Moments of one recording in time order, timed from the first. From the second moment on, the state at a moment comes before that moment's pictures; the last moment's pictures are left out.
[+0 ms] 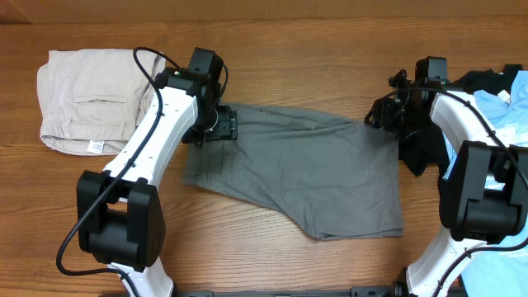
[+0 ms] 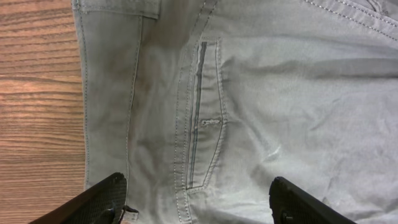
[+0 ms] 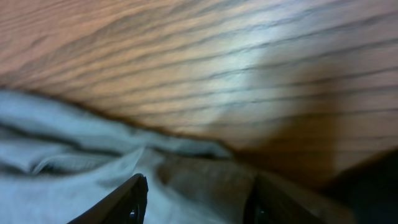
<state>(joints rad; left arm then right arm) -0.26 1.89 1.54 -1.11 0.07 -0.32 -0.13 1.99 1.38 -0.74 -0.37 0.02</state>
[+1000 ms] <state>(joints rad) -0.23 1.89 1.54 -0.92 0.00 -0.24 -0.13 2.00 1.38 -0.80 -0.43 -0.06</state>
